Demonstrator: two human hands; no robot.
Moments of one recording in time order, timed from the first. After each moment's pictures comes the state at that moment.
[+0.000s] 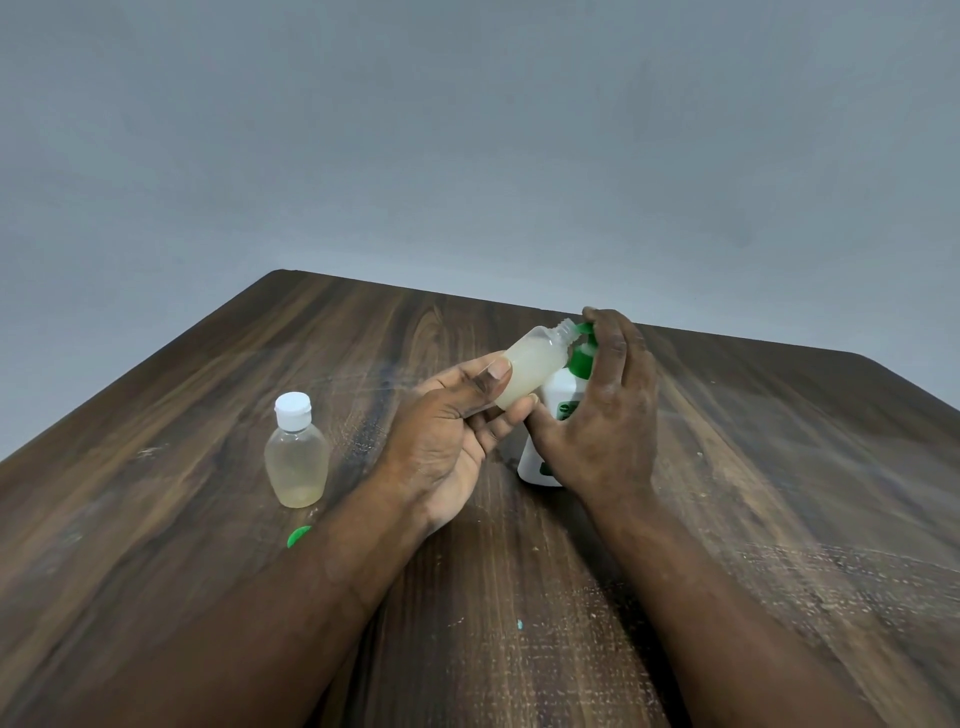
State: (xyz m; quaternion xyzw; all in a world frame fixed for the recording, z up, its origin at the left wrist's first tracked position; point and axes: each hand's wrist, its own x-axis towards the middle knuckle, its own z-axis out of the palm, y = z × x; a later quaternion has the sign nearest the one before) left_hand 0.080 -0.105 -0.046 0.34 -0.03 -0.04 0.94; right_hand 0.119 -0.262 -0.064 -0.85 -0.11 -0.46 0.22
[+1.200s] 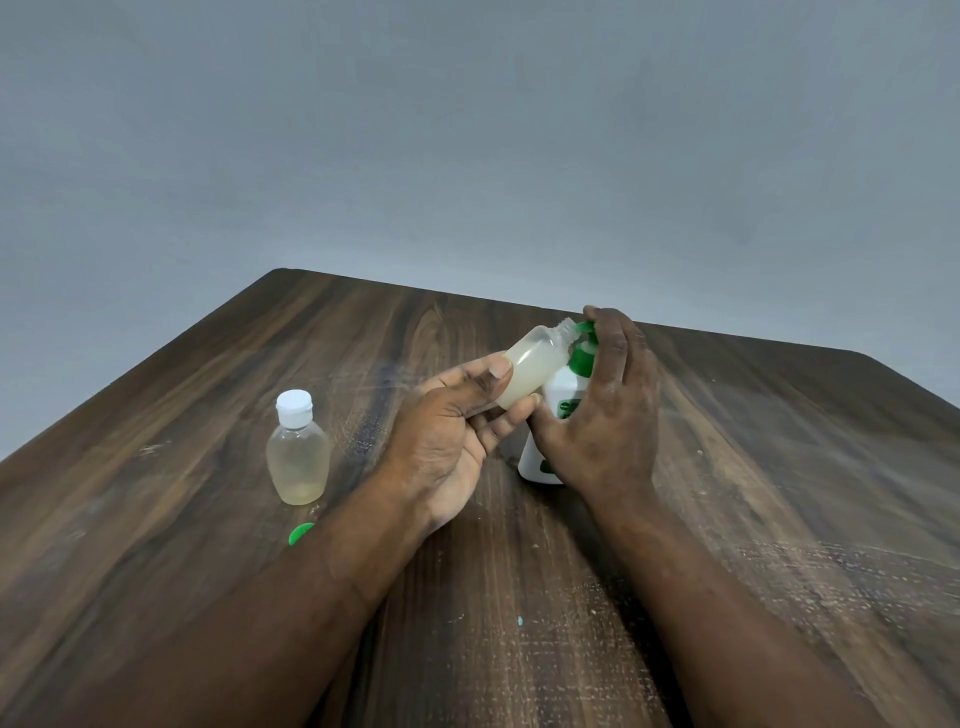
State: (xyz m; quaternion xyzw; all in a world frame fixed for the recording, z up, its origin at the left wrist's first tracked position) left_hand 0.080 -0.106 -0.047 0.34 -0.03 -0.04 0.94; right_hand 0.118 -0.262 -0.063 -0.85 -0.12 -0.46 0.24
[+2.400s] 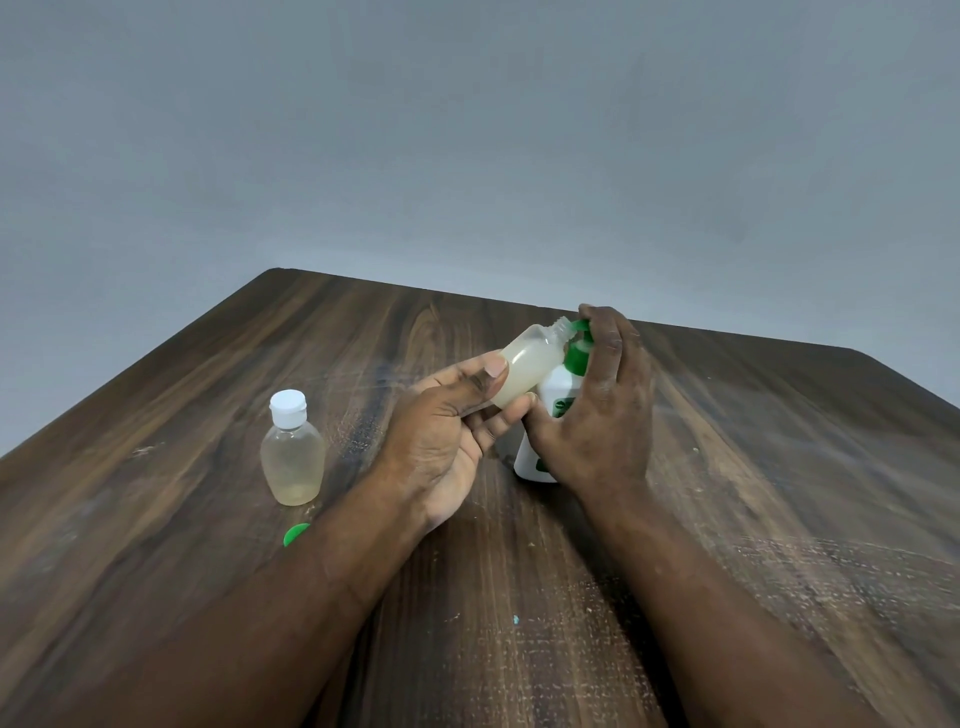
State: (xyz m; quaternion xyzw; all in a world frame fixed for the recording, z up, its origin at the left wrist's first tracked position) left_hand 0.080 -0.107 -0.047 0.34 -0.03 -0.04 0.94; right_hand 0.117 -0.261 -0.062 -0.86 -0.11 -0.44 0.24
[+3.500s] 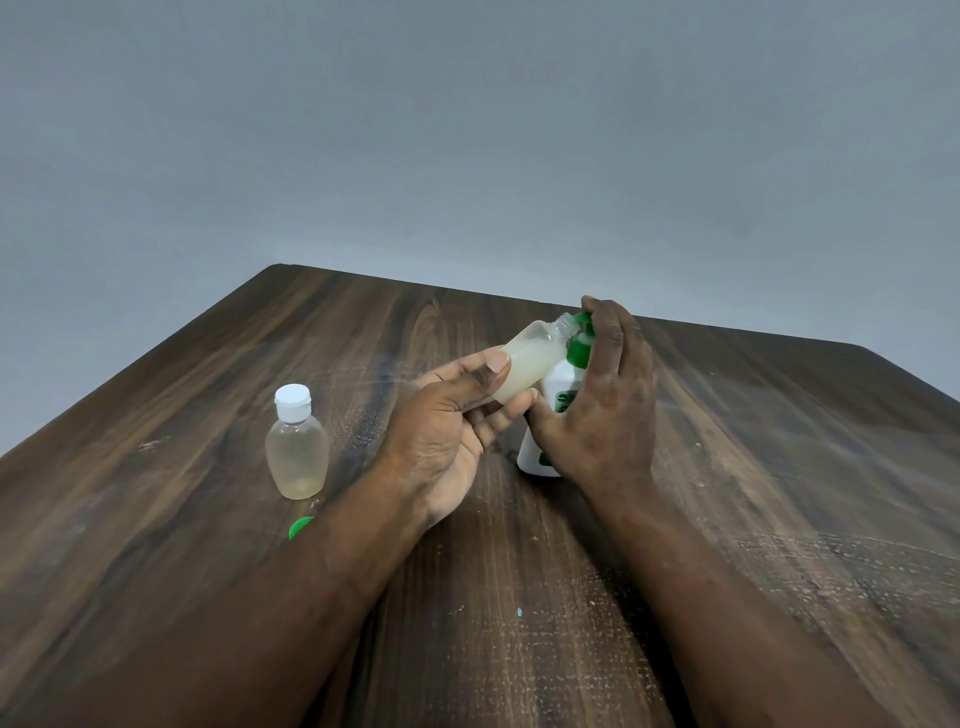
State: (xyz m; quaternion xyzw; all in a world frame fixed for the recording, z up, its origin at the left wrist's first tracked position) left_hand 0.077 -0.104 -0.046 0.34 -0.02 -0.03 0.94; right_hand 0.118 -0.263 -0.062 -0.86 -0.12 -0.44 0.23
